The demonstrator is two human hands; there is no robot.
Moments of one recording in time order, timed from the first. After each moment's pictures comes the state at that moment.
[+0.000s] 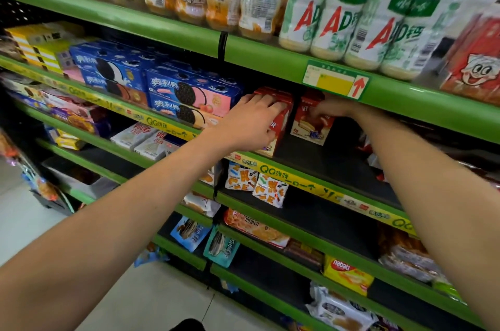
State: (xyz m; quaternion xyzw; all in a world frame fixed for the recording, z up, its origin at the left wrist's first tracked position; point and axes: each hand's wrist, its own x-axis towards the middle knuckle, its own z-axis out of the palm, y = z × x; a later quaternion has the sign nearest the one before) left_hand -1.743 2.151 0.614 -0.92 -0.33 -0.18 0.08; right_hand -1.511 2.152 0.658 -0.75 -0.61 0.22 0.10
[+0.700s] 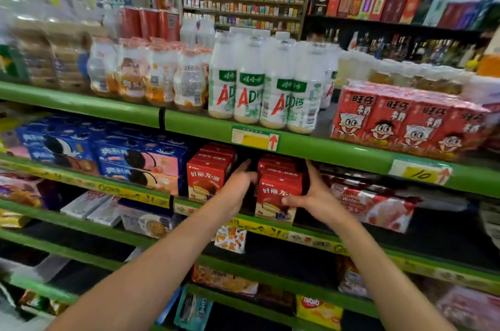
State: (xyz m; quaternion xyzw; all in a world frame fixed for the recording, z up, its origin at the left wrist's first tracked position) left_hand -1.642 2.114 0.597 -0.53 -0.36 -0.32 -0.70; right_hand -1.480 1.999 0.610 -0.67 -0.53 0.27 0.44
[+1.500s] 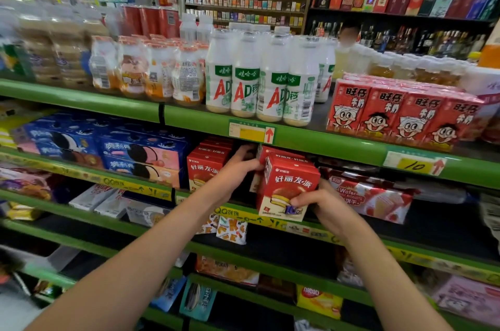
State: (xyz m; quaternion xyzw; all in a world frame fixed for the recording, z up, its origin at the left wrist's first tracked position) left_hand -1.665 2.099 0.626 -0.66 -0.32 -0.31 -0.60; right_hand -1.491 1.960 0.620 -0.58 -0.43 0.46 0.51
